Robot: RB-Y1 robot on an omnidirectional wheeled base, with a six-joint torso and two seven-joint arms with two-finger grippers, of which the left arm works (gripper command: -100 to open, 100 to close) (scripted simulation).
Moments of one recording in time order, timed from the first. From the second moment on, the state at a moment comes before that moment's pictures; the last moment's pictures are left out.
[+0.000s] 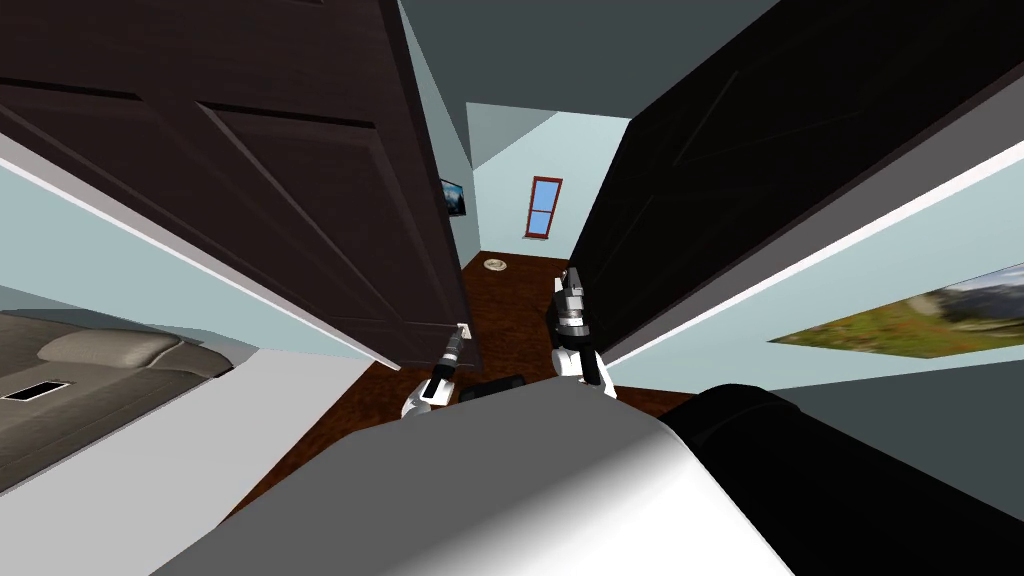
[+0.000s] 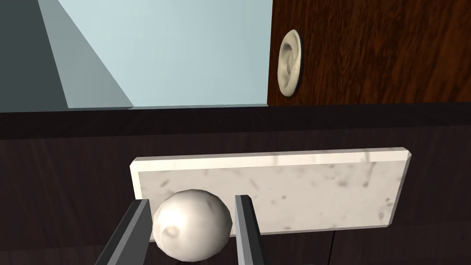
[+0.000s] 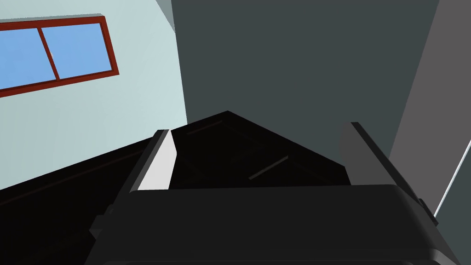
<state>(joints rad) -0.12 0.08 -0.18 -0.66 -0.06 -0.80 0.13</state>
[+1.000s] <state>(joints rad) -0.12 0.08 -0.09 -0.66 -0.02 -0.79 0.10</state>
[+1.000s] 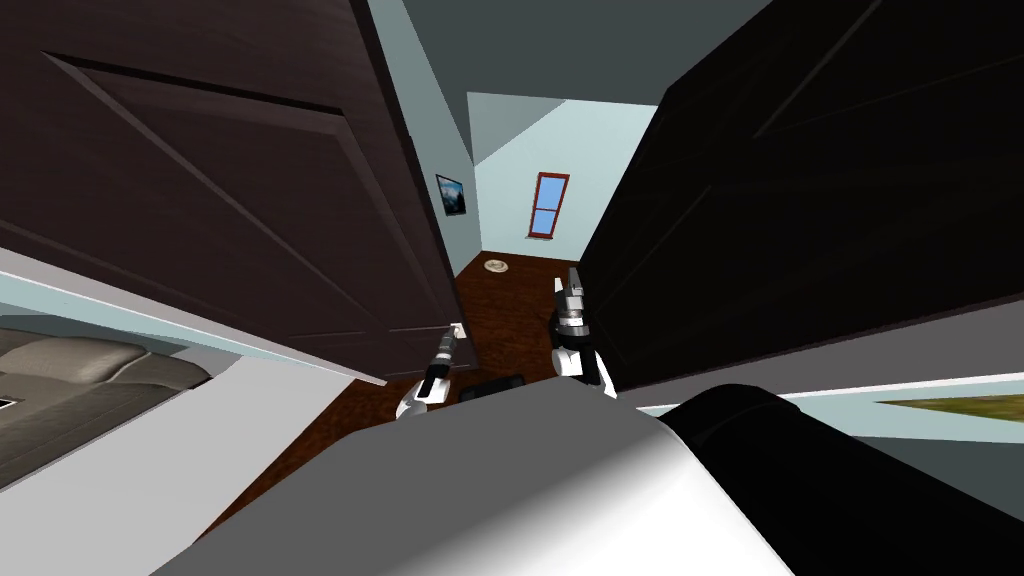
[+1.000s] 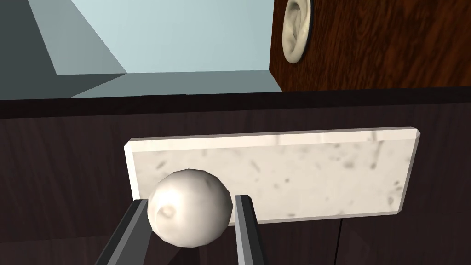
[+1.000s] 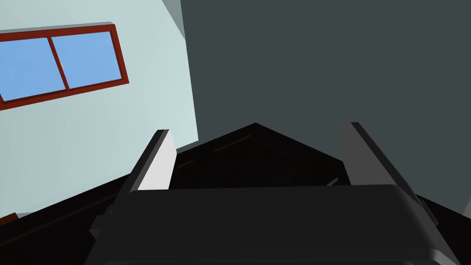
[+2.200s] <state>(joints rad) -0.15 0.09 0.07 -0.62 0.06 -0.79 0.03</state>
